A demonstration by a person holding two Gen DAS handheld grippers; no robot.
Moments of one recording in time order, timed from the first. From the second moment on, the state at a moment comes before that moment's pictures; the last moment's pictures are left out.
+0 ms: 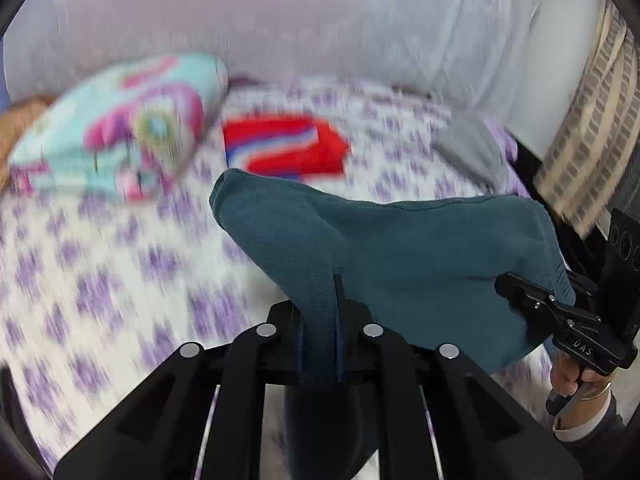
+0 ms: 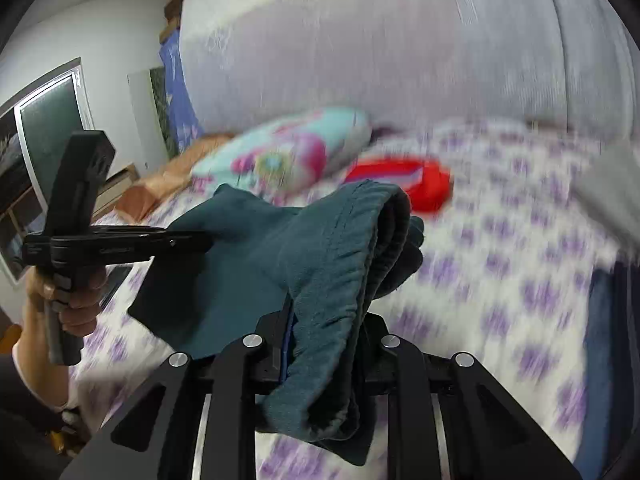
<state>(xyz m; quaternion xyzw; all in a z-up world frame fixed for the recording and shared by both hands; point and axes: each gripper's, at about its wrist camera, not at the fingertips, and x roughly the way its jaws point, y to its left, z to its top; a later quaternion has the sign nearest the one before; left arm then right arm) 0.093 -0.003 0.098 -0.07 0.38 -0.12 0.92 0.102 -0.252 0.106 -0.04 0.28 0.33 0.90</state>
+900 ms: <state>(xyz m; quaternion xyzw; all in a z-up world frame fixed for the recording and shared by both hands) 0.211 0.014 0.013 -0.04 0.37 0.10 0.92 0.247 -0.216 0.012 -0.02 0.39 0.16 0.90</state>
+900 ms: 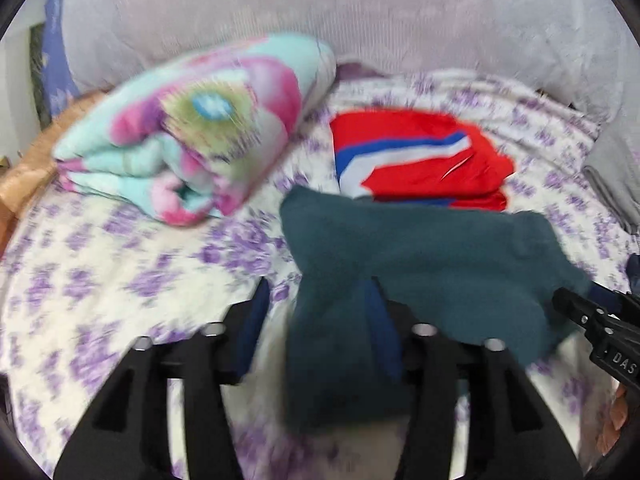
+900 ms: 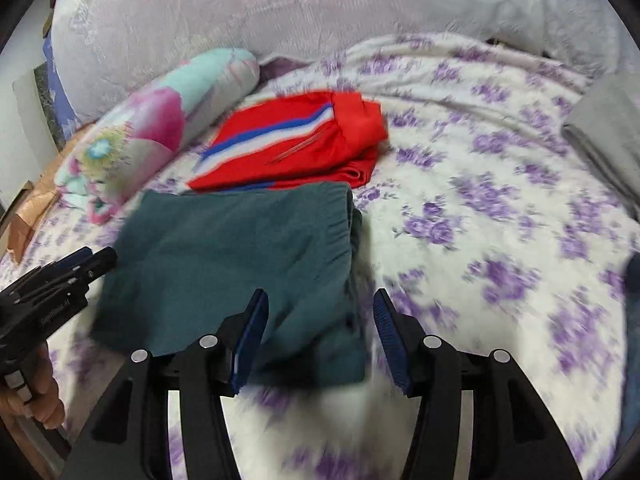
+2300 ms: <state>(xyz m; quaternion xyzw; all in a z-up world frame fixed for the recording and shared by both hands) 0.104 -0.023 0.012 -0.02 0.36 0.09 0.93 0.104 -0.234 0.010 0.00 0.29 0.18 0.94</state>
